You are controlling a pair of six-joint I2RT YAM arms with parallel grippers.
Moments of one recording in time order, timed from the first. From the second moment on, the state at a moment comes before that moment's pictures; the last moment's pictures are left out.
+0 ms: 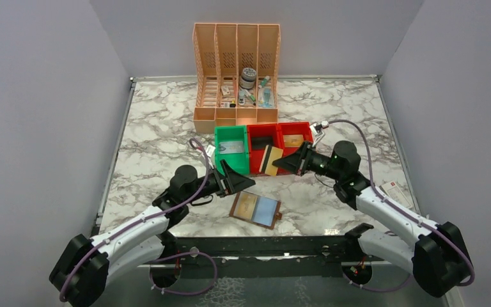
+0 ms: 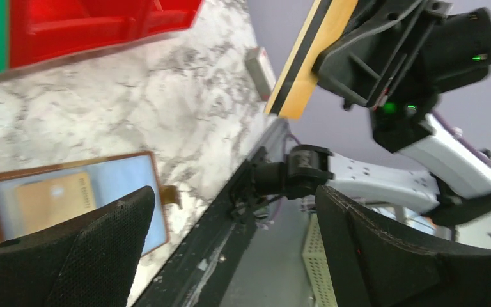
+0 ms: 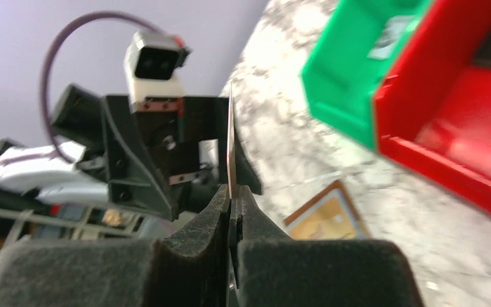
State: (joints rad) left arm -0.67 0.89 0.26 0.50 0.44 -1.12; right arm 0.50 1.03 0.45 0.49 -0.63 0.87
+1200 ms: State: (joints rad) left arm -0.52 0.97 0.76 -0.54 -0.23 -0.31; right arm 0.35 1.27 0.75 0.06 -0.22 -0.27
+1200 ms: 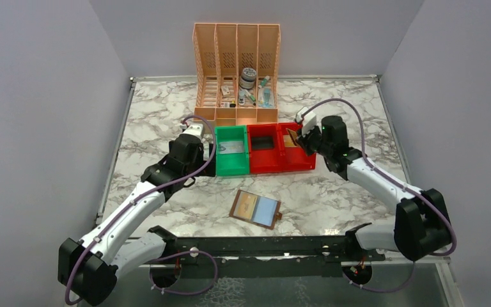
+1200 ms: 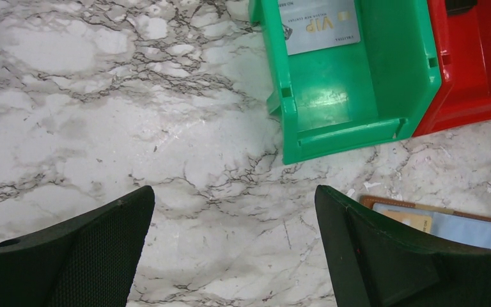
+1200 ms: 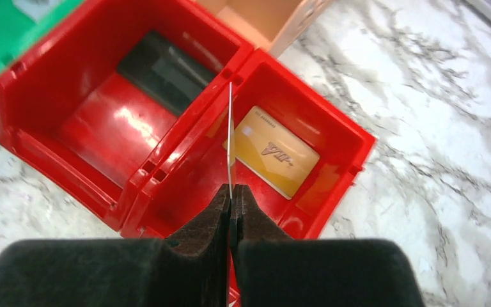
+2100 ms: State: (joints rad) left arm -0.51 0.91 0.75 -0.51 -0.29 -0.27; right arm 0.38 1.62 0.89 0.08 -0.09 -0.78
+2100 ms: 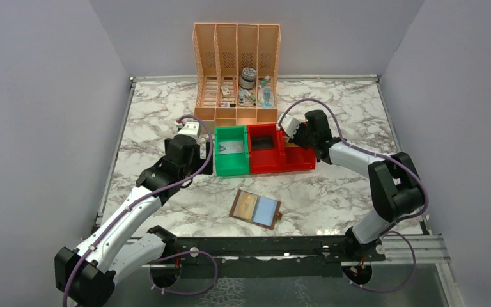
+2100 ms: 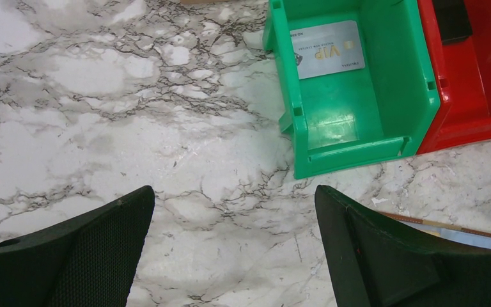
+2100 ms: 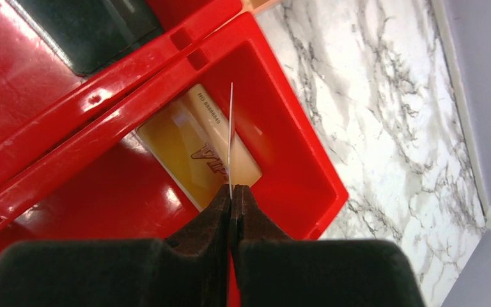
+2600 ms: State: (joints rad) left arm -0.51 0.91 0.75 -0.51 -0.29 -0.25; right arm 0.38 1.70 0.90 0.14 -0.08 -0.87
